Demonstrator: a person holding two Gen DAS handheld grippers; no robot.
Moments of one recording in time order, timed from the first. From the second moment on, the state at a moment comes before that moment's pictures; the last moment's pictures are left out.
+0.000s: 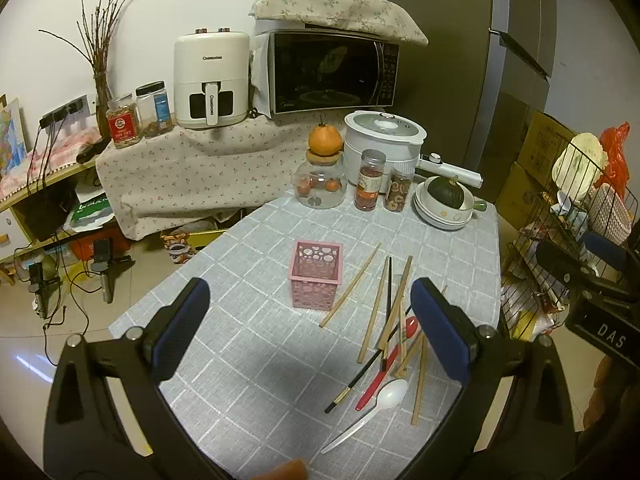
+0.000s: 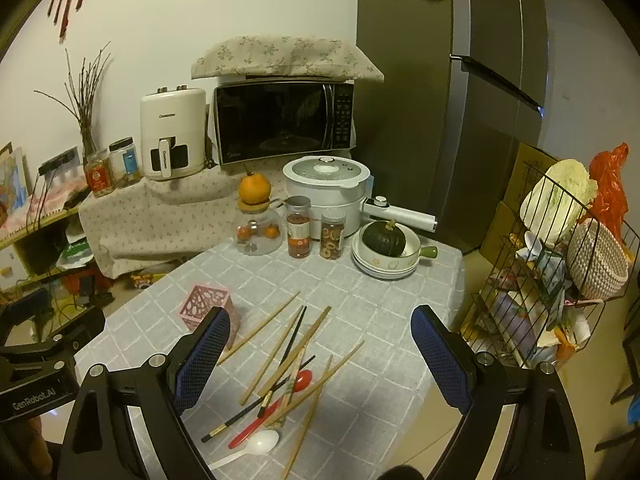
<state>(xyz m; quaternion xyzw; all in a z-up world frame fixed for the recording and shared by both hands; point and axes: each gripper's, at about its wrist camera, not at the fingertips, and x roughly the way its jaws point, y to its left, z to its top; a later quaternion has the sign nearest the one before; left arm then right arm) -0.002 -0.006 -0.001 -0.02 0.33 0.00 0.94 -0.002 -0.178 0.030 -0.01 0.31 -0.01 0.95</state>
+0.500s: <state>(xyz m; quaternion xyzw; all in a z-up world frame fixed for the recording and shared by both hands) -0.001 -0.006 -0.003 -0.03 0.34 -0.01 0.94 -0.002 -0.179 0.031 -0.01 0.31 -0.01 0.95</state>
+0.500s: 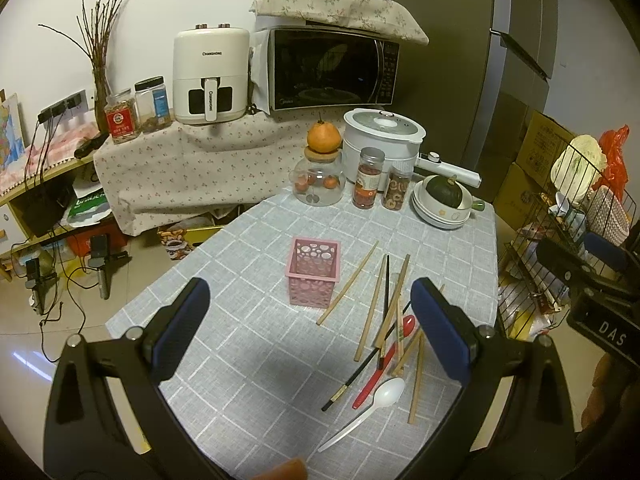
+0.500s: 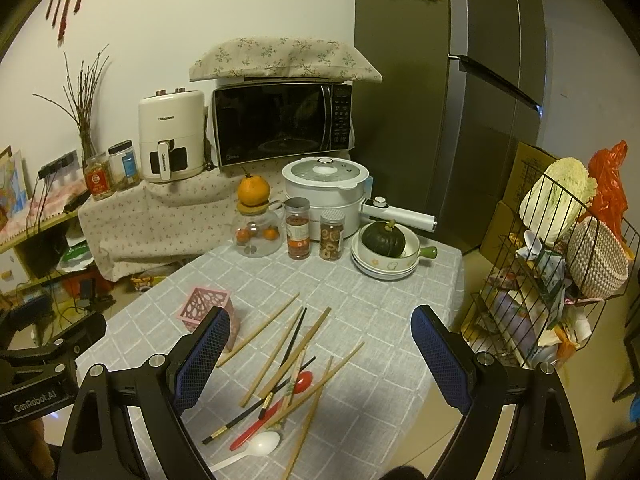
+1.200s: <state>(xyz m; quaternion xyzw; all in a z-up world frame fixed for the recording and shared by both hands) -0.003 -0.005 -0.004 -0.03 0.34 -0.01 0.94 -0.002 -0.179 0.030 -0.01 0.31 -0.01 0.95</state>
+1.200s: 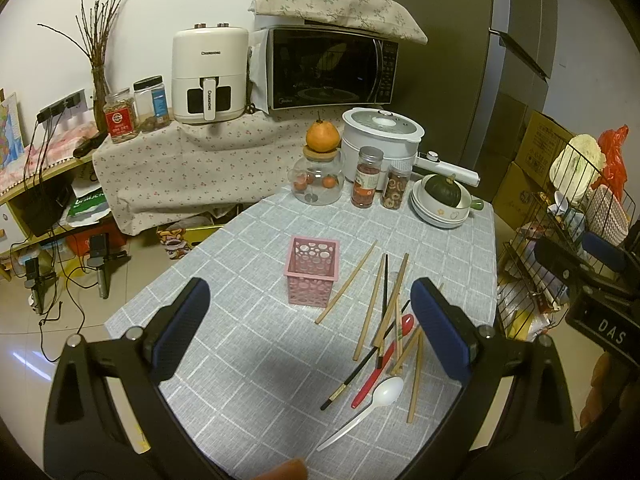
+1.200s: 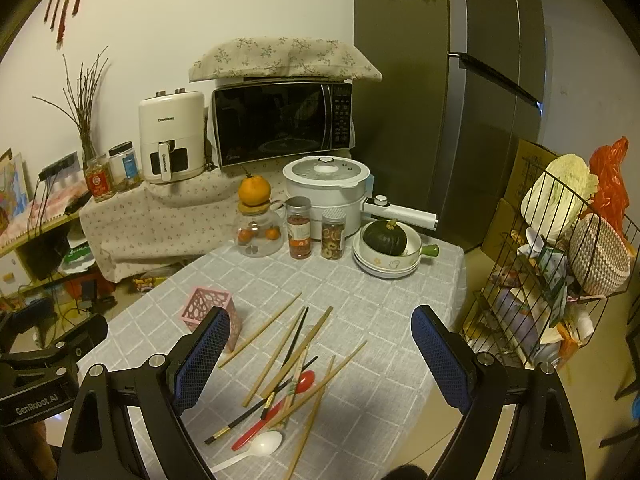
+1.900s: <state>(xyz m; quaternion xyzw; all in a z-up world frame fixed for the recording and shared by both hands) -0.003 -0.004 -0.003 -0.03 0.34 -0.01 0.94 -0.004 -0.175 0.033 -0.01 0.31 -0.01 0.95</state>
